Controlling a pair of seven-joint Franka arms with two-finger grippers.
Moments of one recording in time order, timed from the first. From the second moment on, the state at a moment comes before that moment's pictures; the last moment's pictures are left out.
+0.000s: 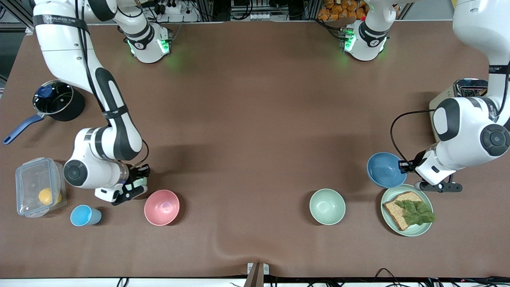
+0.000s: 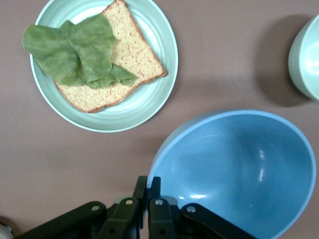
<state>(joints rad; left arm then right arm) 0.06 0.43 -0.08 -1.72 -0.01 2.13 0.05 0.20 0.68 -0.10 -1.58 0.18 2.06 -0.44</state>
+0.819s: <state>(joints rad) 0.05 0.45 -0.08 -1.71 -0.01 2.12 0.05 0.58 0.56 -0.09 -1.53 0.07 1.89 0.04</state>
